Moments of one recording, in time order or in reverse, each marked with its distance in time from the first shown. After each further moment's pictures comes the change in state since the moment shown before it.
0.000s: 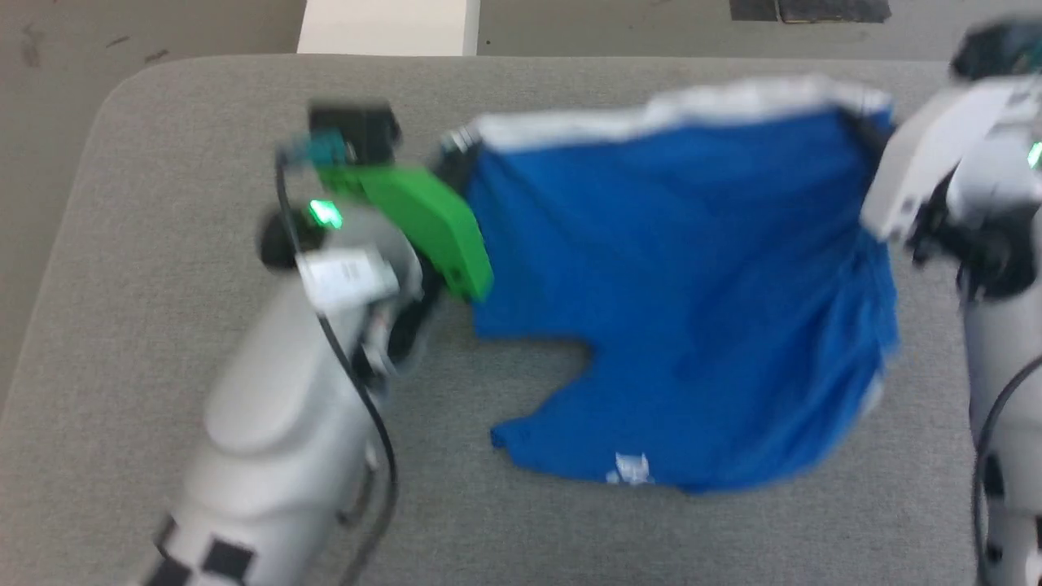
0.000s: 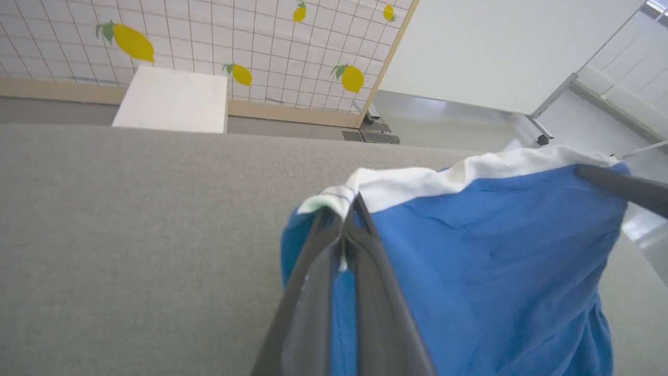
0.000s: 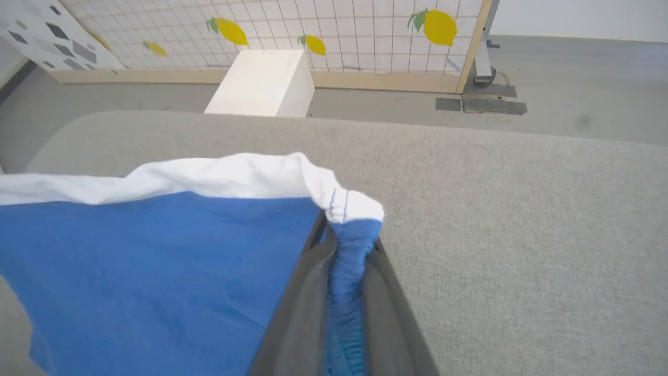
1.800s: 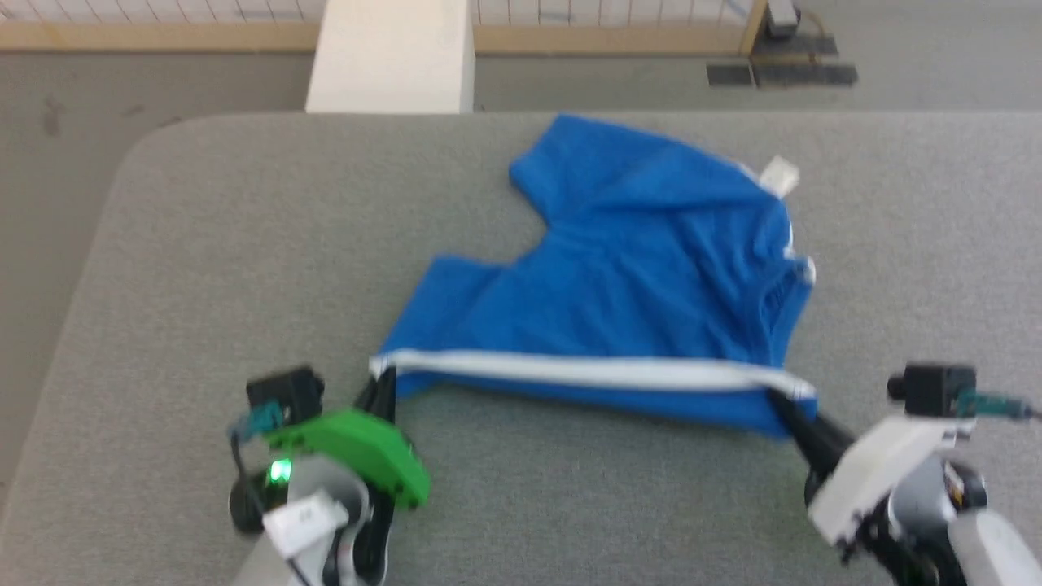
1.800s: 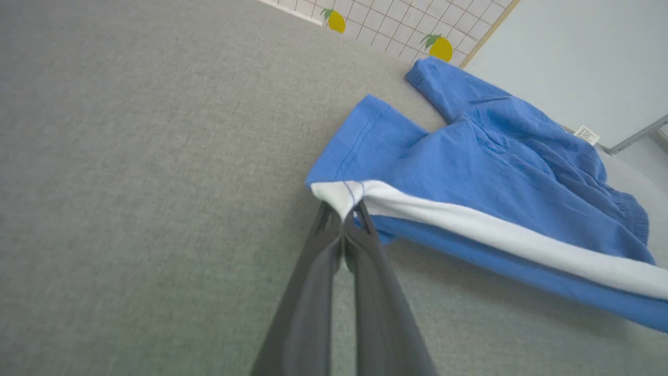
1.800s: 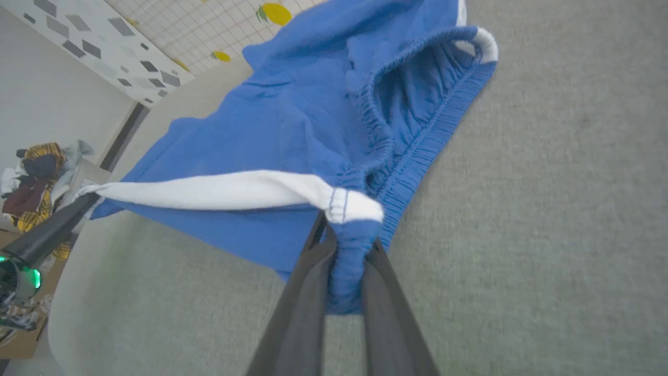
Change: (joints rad) left arm 0.394 0.018 0.078 0.126 -0.067 0.046 -0.330; right arm 0.578 -0.042 0.152 -0.108 0.338 0.000 -0.385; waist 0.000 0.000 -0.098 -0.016
